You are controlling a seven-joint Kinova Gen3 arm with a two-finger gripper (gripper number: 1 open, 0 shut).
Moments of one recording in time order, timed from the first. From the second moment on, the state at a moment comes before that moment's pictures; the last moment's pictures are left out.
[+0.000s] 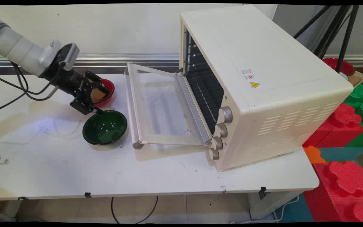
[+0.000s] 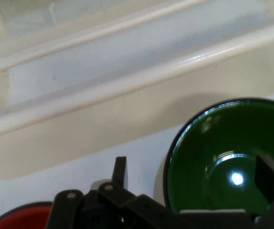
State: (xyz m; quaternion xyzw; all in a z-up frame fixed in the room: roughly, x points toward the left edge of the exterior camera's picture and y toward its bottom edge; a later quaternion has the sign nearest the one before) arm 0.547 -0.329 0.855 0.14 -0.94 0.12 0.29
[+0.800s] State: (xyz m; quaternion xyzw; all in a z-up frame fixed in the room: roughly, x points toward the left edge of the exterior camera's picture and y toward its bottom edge) arm 0.527 -0.355 0.824 0.17 -0.92 0.14 0.32
